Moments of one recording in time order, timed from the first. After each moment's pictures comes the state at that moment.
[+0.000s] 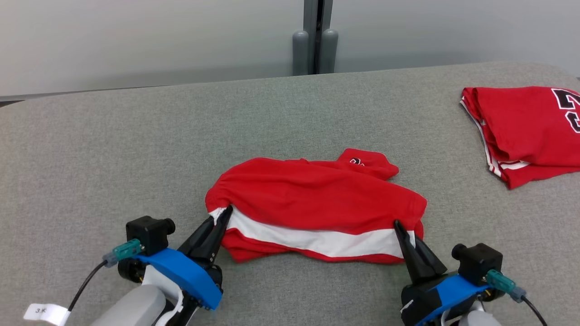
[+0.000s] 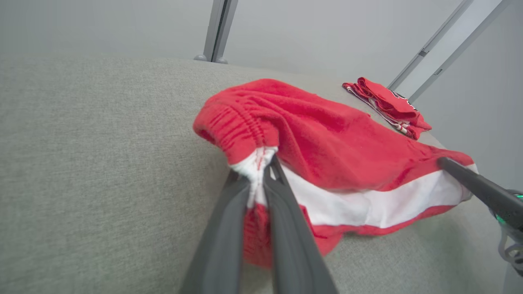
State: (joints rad) left arm -0.42 0.43 -0.88 0.45 -0.99 -0.13 -0.26; right arm -0.16 -0.12 0.28 0.40 0.36 0.13 -0.26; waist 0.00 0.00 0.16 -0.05
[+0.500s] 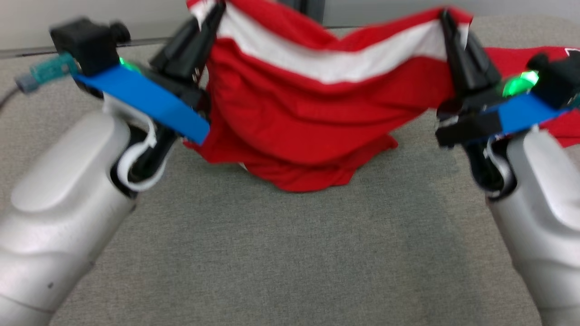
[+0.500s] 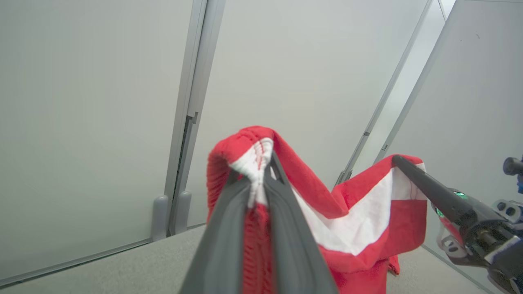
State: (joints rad) left arm -0.90 0.46 -0.82 0.30 -1.08 -0.13 -0.19; right arm -0.69 -0.25 0.29 0.33 0.46 0.13 -0.26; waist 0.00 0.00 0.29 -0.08
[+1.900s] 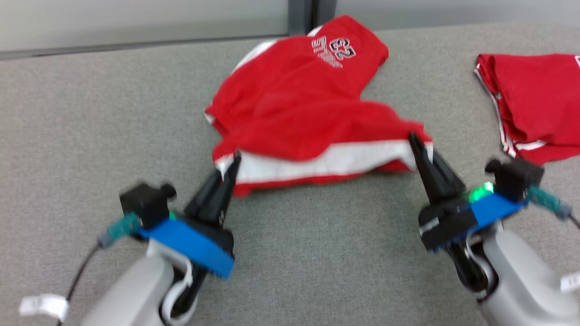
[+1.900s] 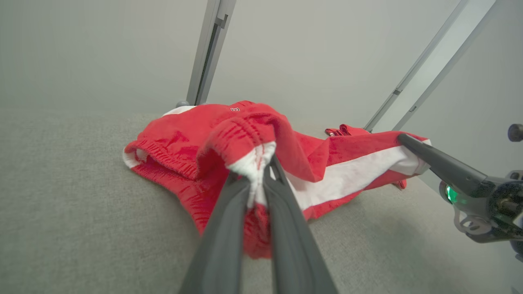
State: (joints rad) left arm -0.49 0.37 -0.70 0.30 -0.85 -0.13 -0.26; right arm -0.50 -0.30 0.44 0.37 0.70 0.13 -0.26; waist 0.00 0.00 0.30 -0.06
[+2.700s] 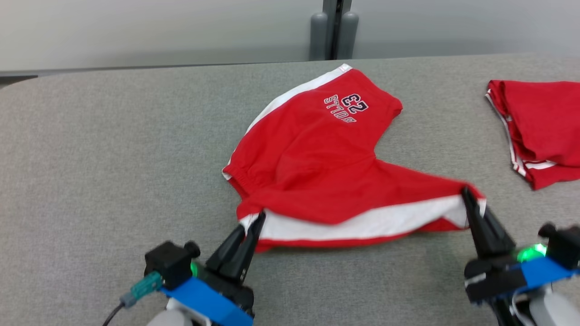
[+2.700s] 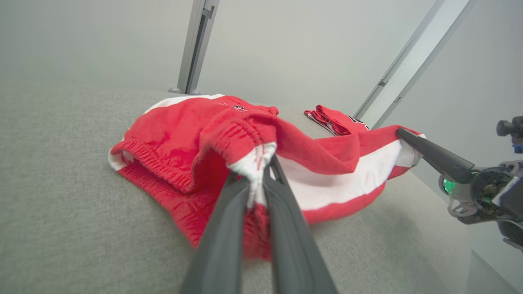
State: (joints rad) left arm -0.20 0.34 -0.68 0.14 -0.73 -0.13 -0.26; right arm -0.08 -0.34 0.23 0.14 0.64 0.13 -0.26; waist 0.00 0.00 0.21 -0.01
